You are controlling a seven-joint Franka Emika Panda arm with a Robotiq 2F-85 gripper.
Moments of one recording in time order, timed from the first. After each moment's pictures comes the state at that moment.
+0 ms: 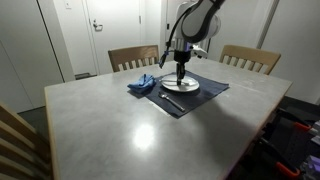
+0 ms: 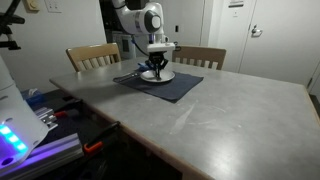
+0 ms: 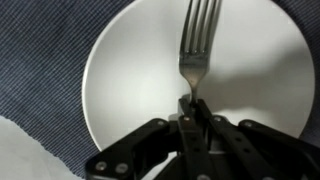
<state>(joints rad) -0.07 0.58 0.13 -2.03 -0.19 2.63 -0.71</state>
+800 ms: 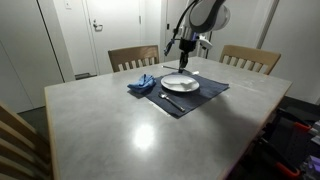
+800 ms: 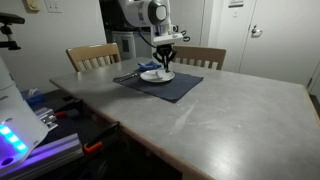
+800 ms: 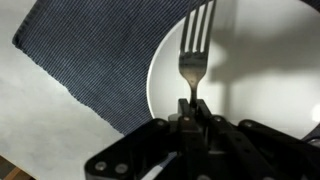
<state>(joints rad) -0.16 0.50 0.14 -2.07 -0.16 2.74 -0.73</state>
